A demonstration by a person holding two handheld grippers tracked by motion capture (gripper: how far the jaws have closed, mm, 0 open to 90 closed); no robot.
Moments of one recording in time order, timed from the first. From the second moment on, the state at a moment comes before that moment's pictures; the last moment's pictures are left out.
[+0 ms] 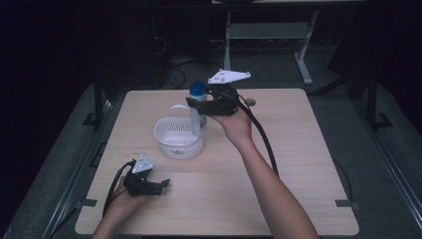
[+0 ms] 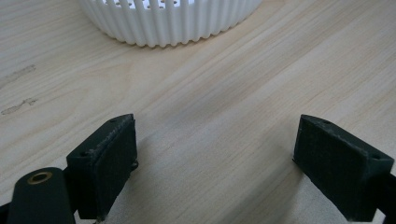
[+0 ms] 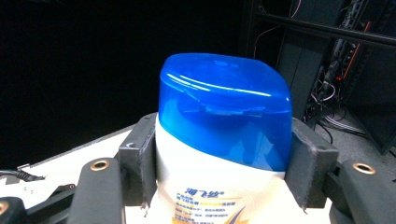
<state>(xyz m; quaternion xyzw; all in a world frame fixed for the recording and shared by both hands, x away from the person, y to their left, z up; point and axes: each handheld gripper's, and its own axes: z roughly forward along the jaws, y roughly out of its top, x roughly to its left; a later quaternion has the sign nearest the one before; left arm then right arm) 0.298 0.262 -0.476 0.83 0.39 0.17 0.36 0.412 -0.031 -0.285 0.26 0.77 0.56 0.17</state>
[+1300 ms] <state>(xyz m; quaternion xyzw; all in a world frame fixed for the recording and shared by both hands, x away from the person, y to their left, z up) 0.298 0.262 -0.476 0.83 0.39 0.17 0.36 0.426 -0.006 -0.321 0.26 0.79 0.54 0.15</state>
